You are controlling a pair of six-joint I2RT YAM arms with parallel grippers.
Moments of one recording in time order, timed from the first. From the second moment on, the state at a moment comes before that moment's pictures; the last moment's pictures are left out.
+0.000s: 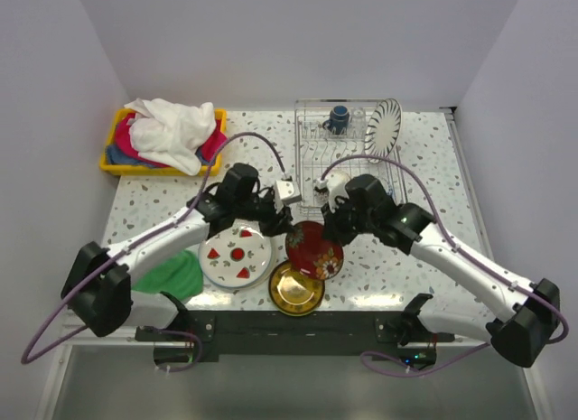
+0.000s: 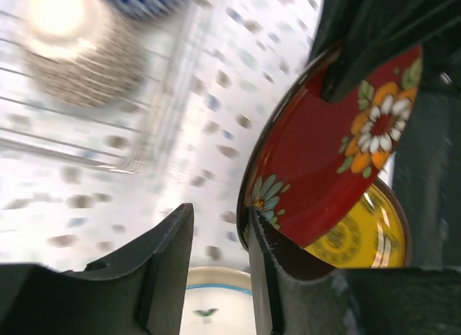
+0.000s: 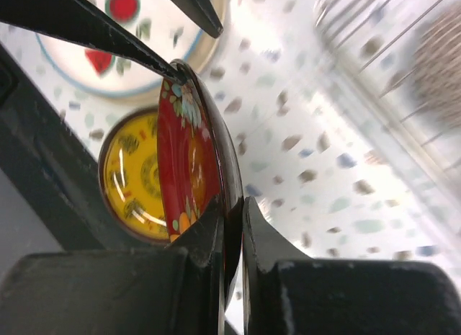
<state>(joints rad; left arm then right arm) -0.66 1.36 0.90 -0.20 0.62 0.31 0.75 1.11 0.95 -0.63 -0.20 0.08</state>
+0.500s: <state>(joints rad) -0.43 1.24 1.05 0.02 0.14 0.11 0.51 1.46 1.61 -0.66 0.33 0.05</state>
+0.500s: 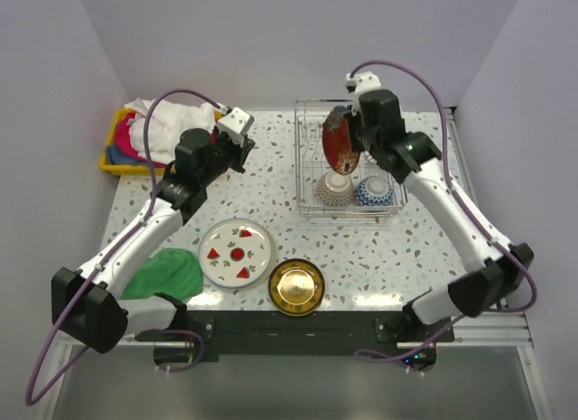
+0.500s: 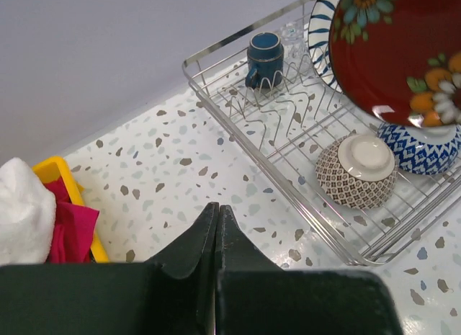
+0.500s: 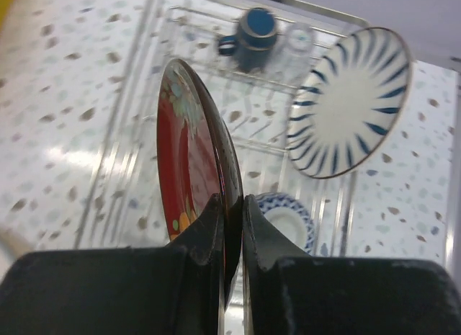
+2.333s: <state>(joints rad) -0.44 1.35 0.97 0.06 0.19 0.12 0.27 2.18 2.12 -0.79 0.57 0.03</state>
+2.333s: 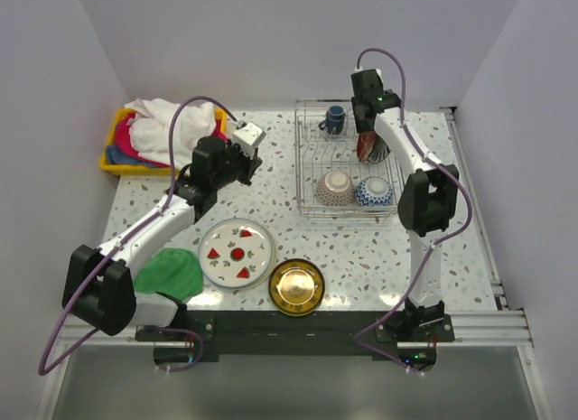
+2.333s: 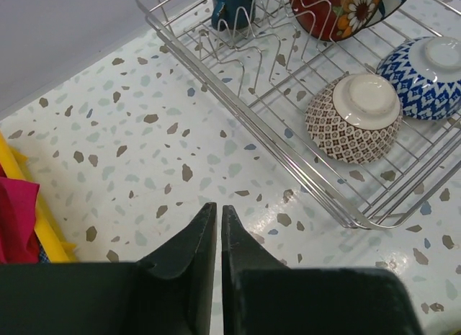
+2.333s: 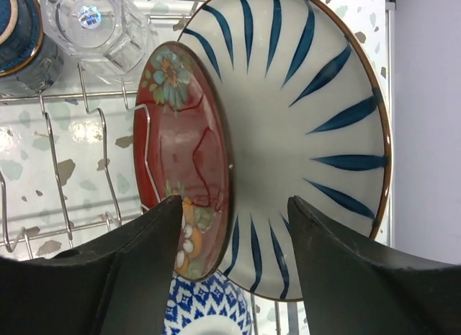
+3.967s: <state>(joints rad) -0.97 1.56 0.76 -0.24 0.55 0.68 0.71 1.22 0.56 -0.41 -0.34 0.61</state>
